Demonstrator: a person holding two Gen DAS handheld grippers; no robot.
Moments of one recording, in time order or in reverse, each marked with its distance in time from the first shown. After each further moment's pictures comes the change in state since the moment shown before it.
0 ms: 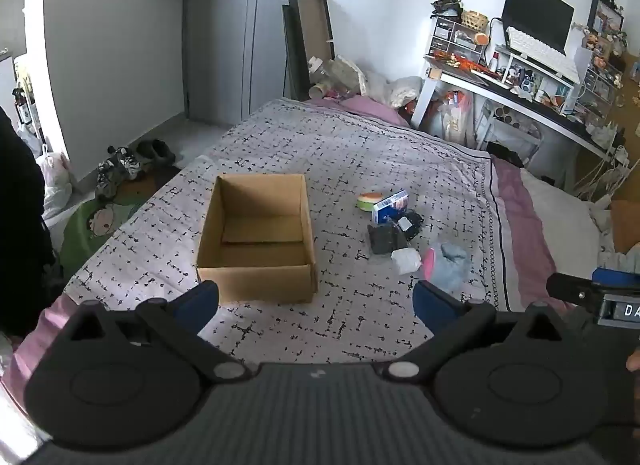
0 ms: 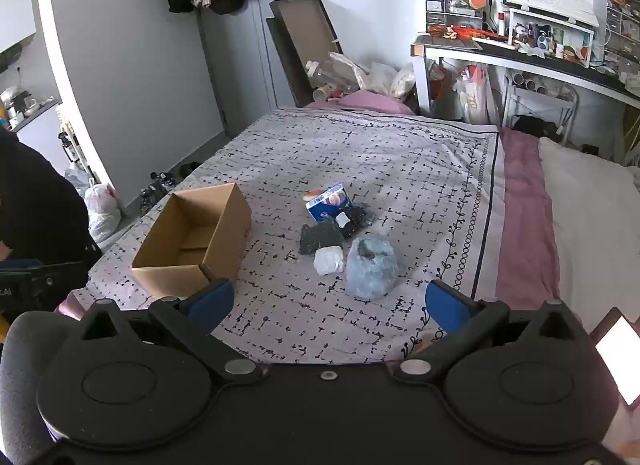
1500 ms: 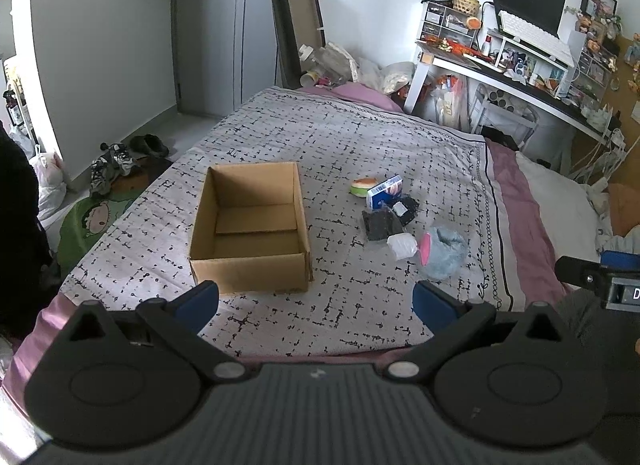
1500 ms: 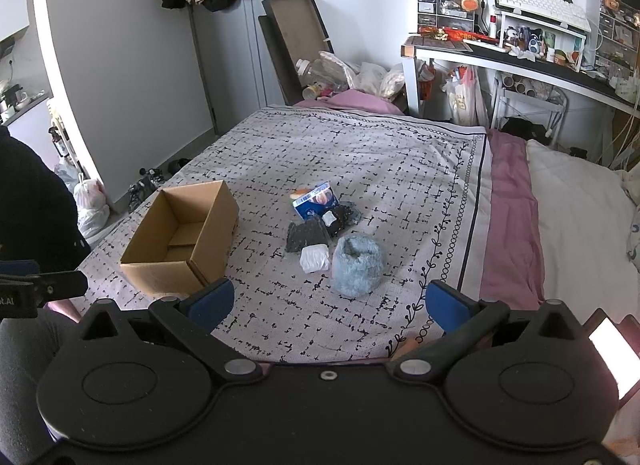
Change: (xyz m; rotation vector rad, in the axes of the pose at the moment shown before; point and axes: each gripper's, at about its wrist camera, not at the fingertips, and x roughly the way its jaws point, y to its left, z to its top) left arm 0.006 -0.007 -0.004 0.031 0.026 -0.020; right arm -0.004 -0.005 -0.003 -0.011 0.000 -0.029
